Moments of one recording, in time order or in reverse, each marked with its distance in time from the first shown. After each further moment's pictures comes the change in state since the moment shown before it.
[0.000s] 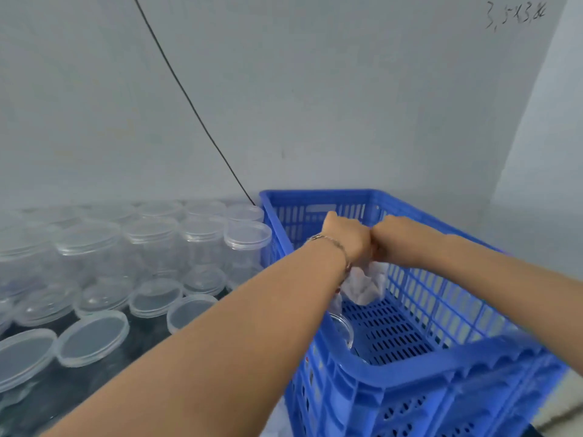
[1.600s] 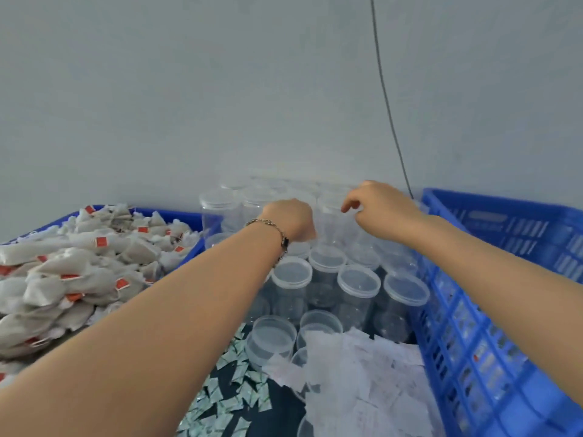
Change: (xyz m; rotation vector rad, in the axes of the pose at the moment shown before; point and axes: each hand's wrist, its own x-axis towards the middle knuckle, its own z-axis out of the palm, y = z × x) left_hand -0.252 -0.217 0.042 -0.190 -0.089 -0.724; right_hand 0.036 -0.258 -0.097 0.499 0.306 -0.377
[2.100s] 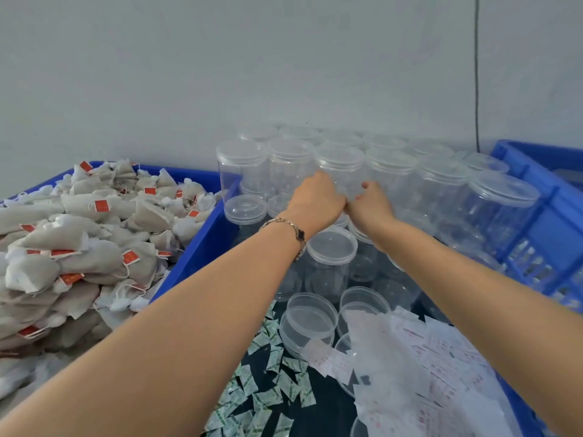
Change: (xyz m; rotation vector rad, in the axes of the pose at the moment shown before) left_hand 0.048 -0.042 0.076 -0.738 0.150 -0.083; right_hand 0.062 -0.043 0.148 0.737 0.048 0.586
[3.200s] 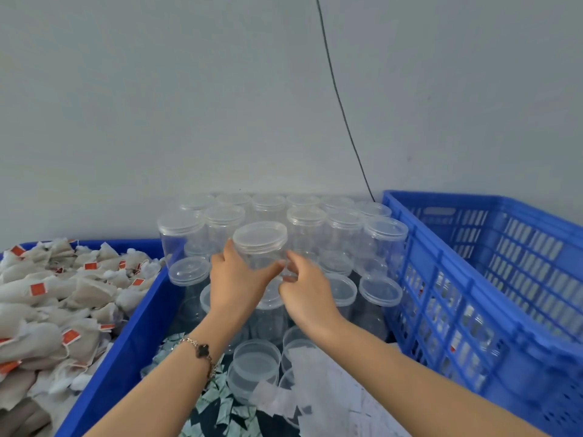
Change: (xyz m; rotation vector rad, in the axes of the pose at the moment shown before) left_hand -0.074 -0.002 0.001 -0.269 0.291 -0.072; right_hand -0.125 -0.008 -0.042 0.168 -0.066 -0.141
